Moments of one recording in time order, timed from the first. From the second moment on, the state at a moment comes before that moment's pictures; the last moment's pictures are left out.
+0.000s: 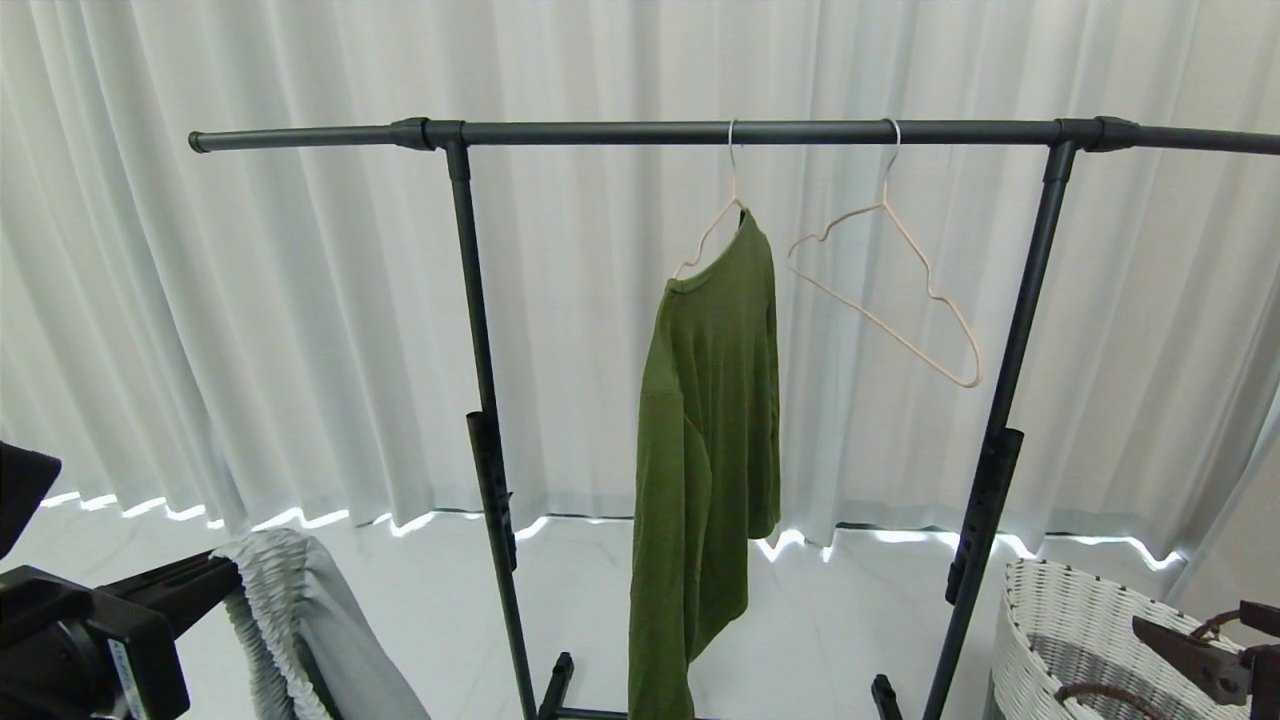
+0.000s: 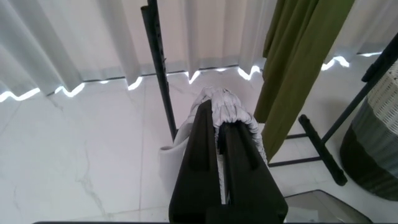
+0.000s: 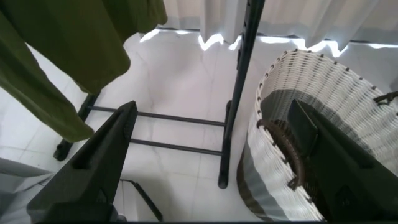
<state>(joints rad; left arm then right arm) -0.14 0.91 -0.39 -0.18 -0.12 0.03 -0.13 1.04 -0.17 -0.39 0.30 -0.04</state>
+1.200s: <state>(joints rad) -0.14 0.88 -0.39 -0.18 -0.12 0.04 -0.13 1.02 -0.16 -0.38 0.30 -0.07</state>
